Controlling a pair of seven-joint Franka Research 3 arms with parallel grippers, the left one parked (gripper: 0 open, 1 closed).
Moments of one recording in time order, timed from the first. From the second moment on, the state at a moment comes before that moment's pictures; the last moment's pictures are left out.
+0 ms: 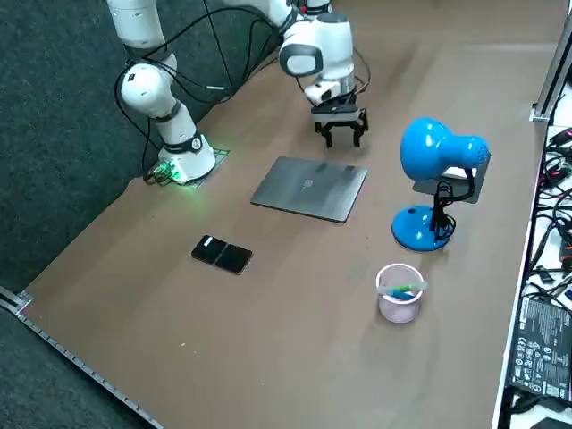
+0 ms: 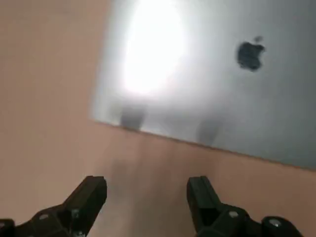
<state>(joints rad) 0.47 0.25 -0.14 -2.30 0.00 2.56 1.63</state>
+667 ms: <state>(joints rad) 0.45 0.31 -0.15 -2.04 -0.01 2.48 1.30</state>
